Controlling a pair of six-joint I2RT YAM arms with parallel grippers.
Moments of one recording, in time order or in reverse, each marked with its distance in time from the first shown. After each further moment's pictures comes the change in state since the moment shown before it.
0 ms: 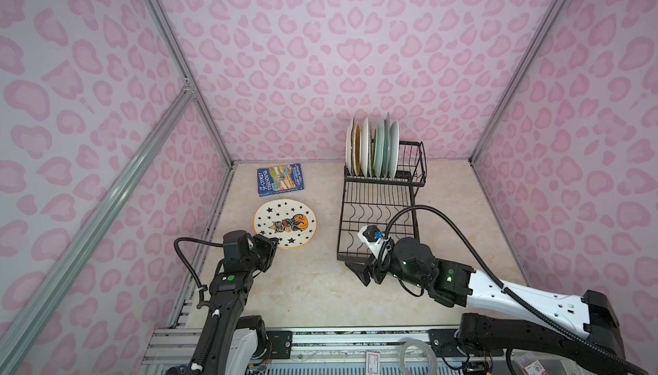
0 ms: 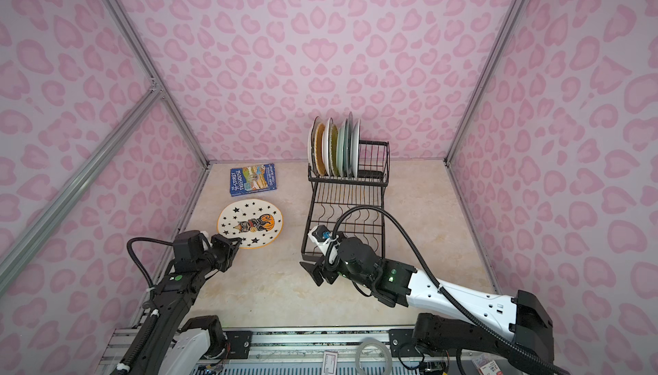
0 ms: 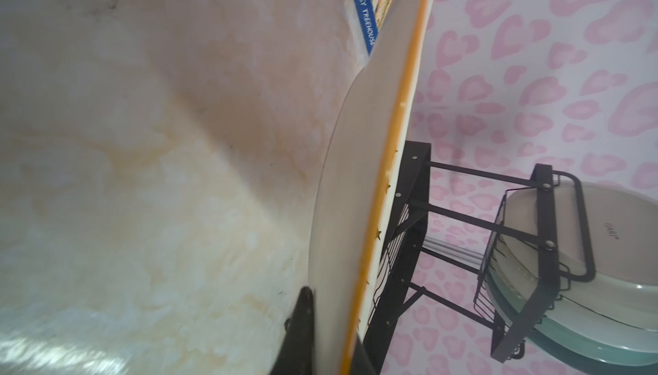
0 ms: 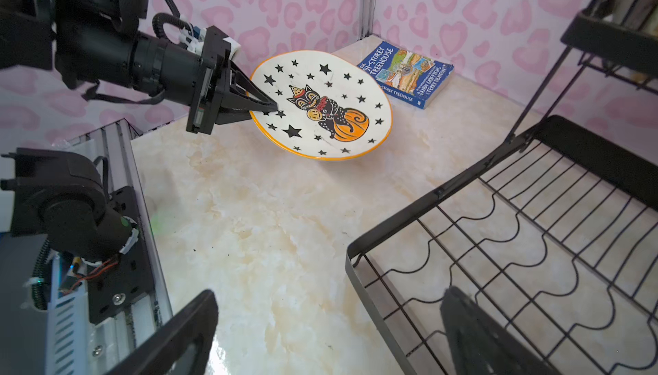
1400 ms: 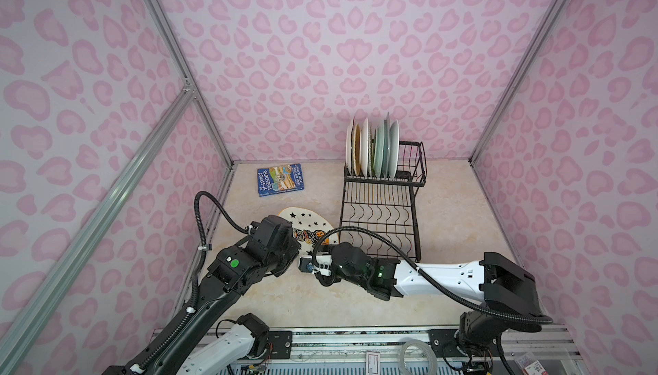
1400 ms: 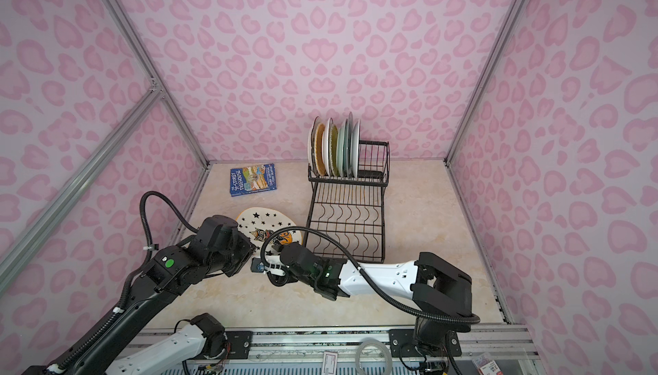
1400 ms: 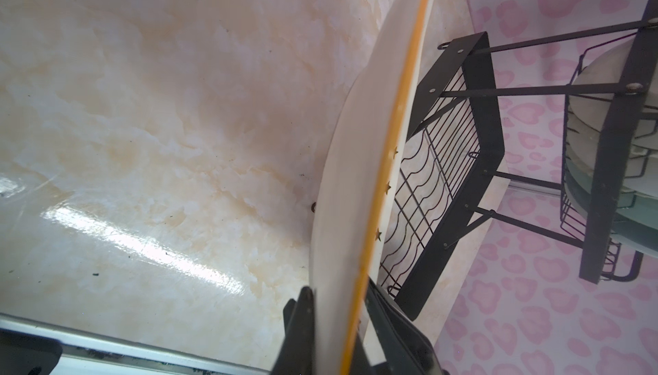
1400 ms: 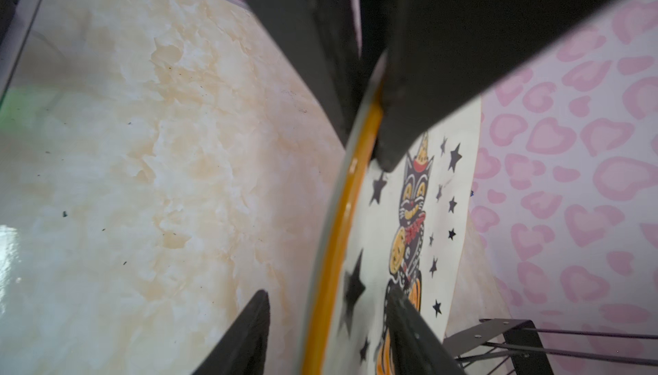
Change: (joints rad) left arm -0.672 0.115 0.518 -0.616 -0.489 -0.234; right arm 0.114 0.566 0.270 0.231 0.105 -0.620
